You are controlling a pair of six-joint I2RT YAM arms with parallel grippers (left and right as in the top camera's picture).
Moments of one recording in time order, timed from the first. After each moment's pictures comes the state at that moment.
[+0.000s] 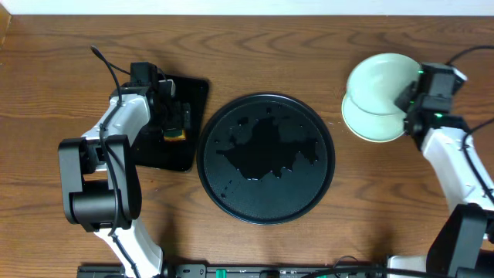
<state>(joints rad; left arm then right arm) 0.06 1.95 1.23 -0.61 0.17 -0.04 -0.15 1.58 1.03 -0.27 0.27 0.54</state>
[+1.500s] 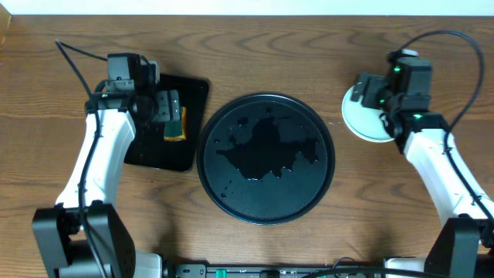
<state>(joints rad) 0.06 1.61 1.21 -0.71 0.10 -0.04 0.03 1.55 1.03 -0.20 0.02 0.20</state>
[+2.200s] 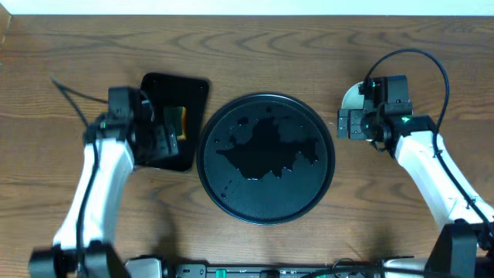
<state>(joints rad) 0.08 1.42 0.98 -0.83 0.04 -0.15 0.10 1.53 1.01 -0.55 0.00 0.10</state>
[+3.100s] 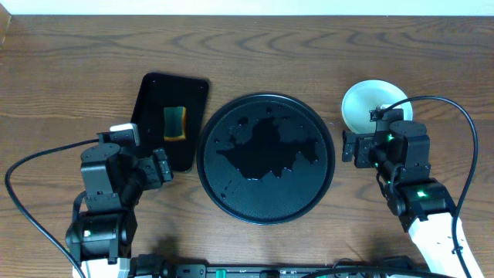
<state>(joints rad) 0.08 0.75 0.74 -0.74 0.04 -0.11 0.15 1.01 0.67 -0.36 0.02 0.10</state>
